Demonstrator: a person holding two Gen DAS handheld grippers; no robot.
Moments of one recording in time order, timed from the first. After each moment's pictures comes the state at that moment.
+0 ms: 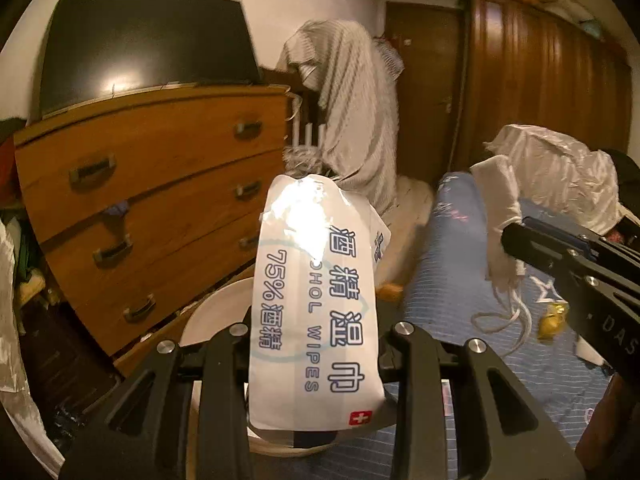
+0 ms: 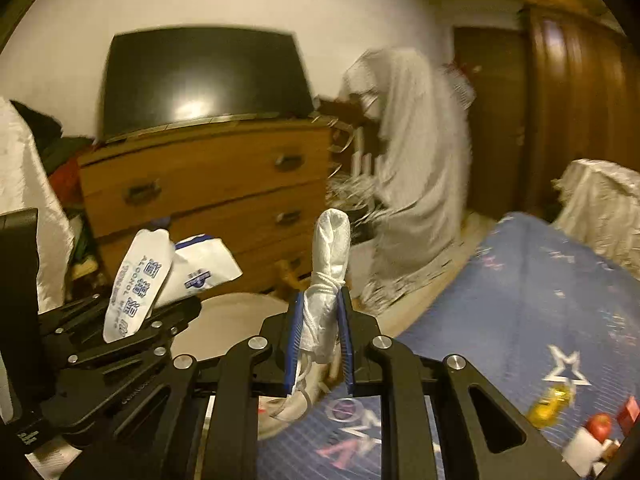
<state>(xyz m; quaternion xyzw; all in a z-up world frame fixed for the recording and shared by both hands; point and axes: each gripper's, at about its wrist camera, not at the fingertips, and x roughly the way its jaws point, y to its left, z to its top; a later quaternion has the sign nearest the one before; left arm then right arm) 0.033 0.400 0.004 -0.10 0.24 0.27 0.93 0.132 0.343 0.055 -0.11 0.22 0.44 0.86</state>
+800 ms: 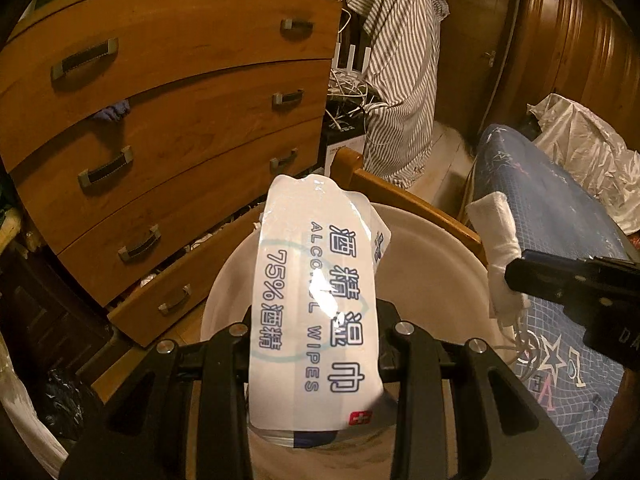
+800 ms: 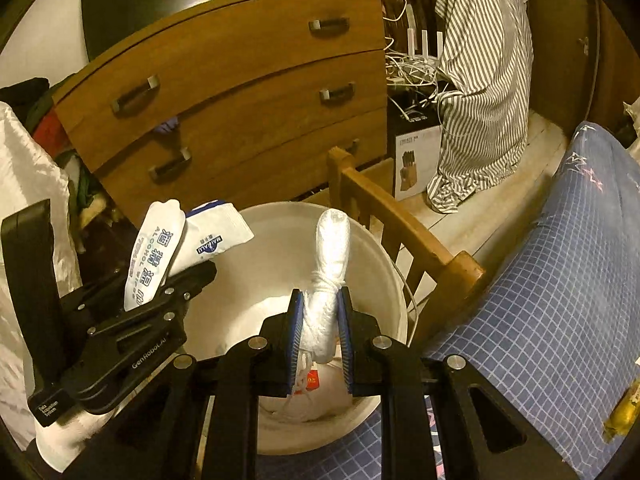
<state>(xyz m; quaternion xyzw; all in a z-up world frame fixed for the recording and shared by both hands) 0.059 0.515 -0.087 -0.17 0.35 0.28 0.88 0.196 0.473 -0.072 -0.15 0.41 0.48 0.76</state>
